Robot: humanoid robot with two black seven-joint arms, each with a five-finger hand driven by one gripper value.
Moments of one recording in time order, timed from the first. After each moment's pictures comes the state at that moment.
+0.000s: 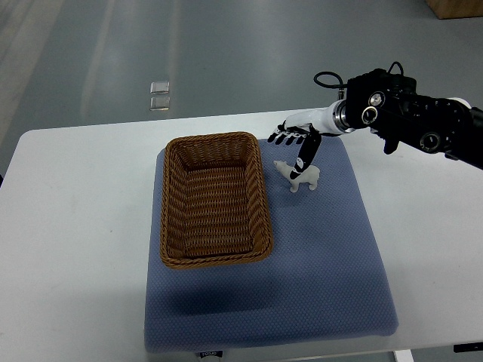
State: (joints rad) left arm 0.01 0.00 -0.23 -0.22 0.01 -0.02 0.08; right arm 1.21 -0.27 0.14 0.80 -0.98 0.46 -0.19
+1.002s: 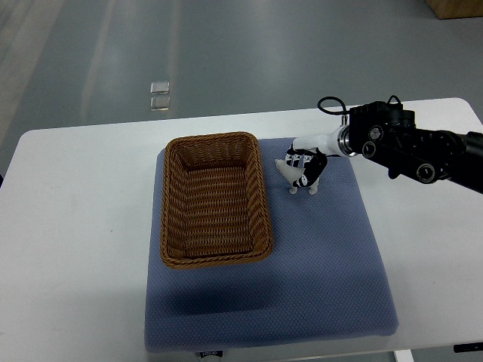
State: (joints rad) left arm 0.01 0.00 -0.23 -0.22 0.01 -0.02 0.08; right arm 1.14 -0.27 0.11 0.80 -1.12 0.39 -0.13
